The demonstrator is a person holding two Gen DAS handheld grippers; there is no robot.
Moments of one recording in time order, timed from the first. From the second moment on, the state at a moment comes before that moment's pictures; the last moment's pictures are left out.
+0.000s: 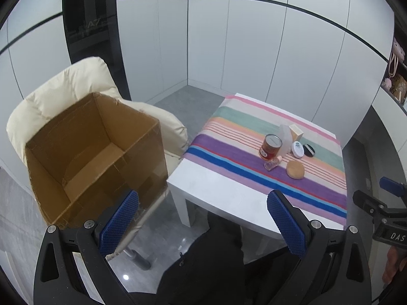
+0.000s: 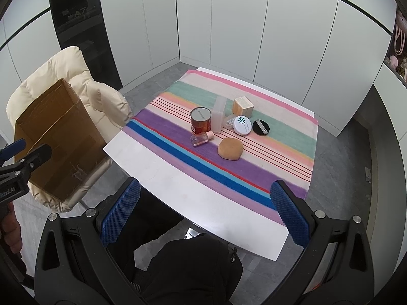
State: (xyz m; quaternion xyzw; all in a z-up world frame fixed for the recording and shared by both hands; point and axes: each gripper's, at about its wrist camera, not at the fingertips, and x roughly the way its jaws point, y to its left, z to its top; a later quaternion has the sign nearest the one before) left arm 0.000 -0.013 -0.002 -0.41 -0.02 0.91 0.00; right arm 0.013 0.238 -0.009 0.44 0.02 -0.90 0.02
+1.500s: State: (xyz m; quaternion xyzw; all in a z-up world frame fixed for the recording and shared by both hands) left arm 0.002 0.011 0.000 -0.40 0.01 0.91 0.02; right arm 0.017 0.248 -0.007 0.44 0.00 -0.90 0.01
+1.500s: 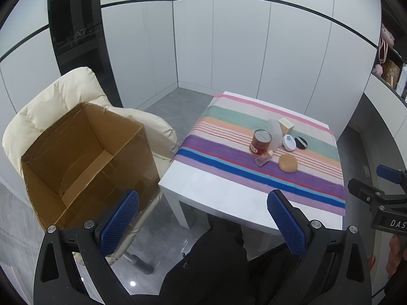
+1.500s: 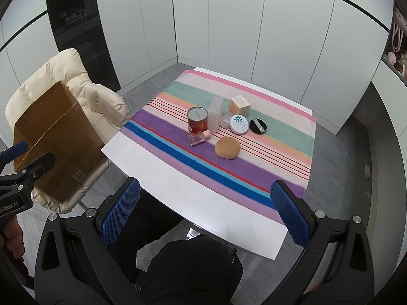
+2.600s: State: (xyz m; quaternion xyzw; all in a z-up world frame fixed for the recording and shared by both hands) left arm -0.115 0.109 -0.072 -0.47 0.07 0.87 0.11; right arm -0.068 0.318 -0.076 0.52 -0.06 -0.85 -0.06
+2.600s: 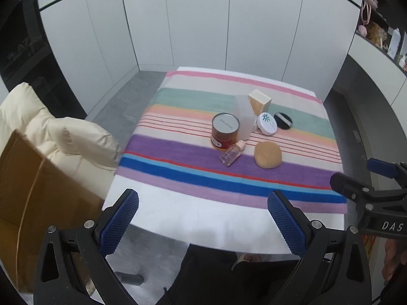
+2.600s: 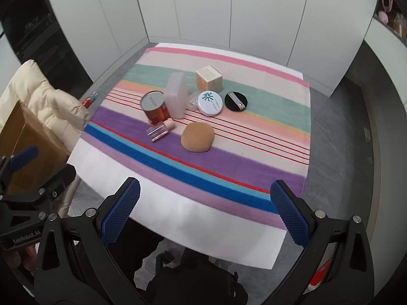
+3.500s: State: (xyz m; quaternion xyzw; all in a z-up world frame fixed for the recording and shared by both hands) left arm -0.212 0.129 -0.187 -0.54 0.09 0.83 0.12; right arm -0.185 0.316 -0.199 0.57 -0.02 -0.82 -0.04
